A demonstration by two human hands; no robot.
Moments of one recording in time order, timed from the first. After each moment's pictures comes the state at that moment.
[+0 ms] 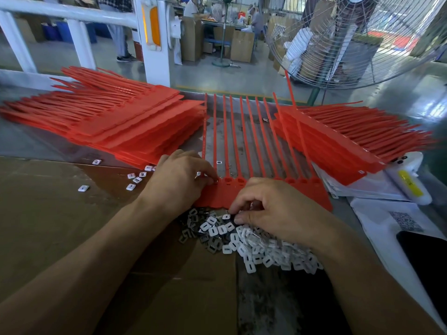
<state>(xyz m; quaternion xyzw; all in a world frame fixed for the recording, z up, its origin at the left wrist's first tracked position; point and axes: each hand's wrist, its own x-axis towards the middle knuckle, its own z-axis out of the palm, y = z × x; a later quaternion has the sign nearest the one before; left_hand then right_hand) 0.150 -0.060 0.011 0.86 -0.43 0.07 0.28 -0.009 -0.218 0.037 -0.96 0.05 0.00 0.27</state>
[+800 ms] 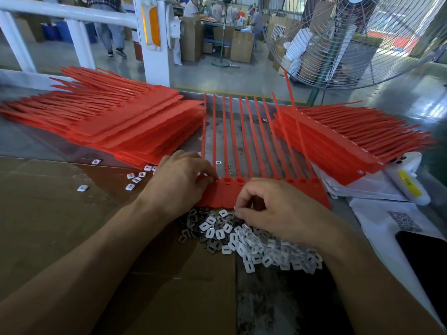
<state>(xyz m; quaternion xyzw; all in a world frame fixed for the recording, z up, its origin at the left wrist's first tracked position) 0.149 -0.058 0.009 0.84 -0.45 0.07 0.28 -0.012 -0.221 0.037 -0.95 0.06 -0.01 0.30</state>
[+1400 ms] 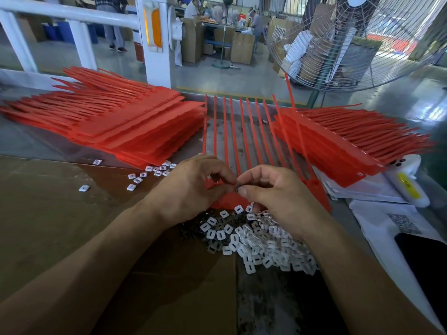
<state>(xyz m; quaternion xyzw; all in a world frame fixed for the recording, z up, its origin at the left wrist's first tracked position) 0.136 -0.059 0.017 0.74 -0.54 0.01 0.39 -0.003 -0.220 0.031 -0.81 0.17 -0.11 0.55</state>
